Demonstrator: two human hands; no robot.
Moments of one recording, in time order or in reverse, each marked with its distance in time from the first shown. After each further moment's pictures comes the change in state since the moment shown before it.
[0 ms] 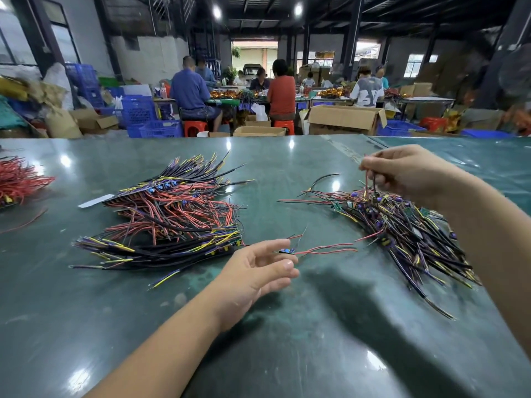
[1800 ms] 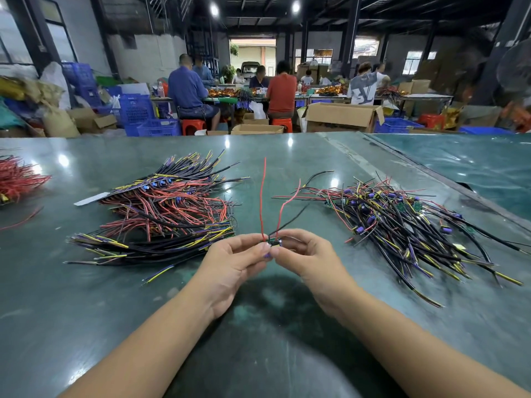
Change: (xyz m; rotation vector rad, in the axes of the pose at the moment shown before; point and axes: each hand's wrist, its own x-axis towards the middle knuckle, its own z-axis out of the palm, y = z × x) left_hand 0.009 -0.005 -0.009 -0.103 0.210 0.036; right_hand -0.070 0.092 0.141 0.428 -0.116 -0.040
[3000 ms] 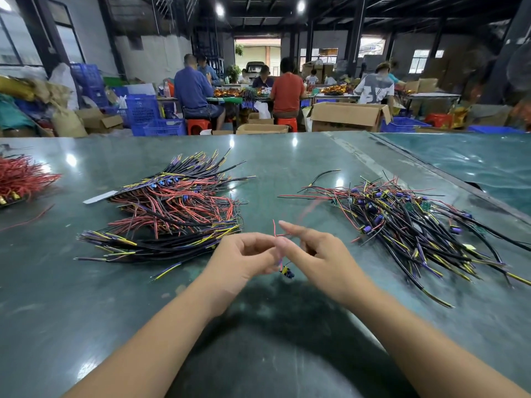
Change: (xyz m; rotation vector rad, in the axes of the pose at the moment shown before) left_hand -0.011 0.010 0.001 0.333 -0.155 0.160; right_hand 0.001 -0.010 -0.014 -0.749 -0.028 -0.210
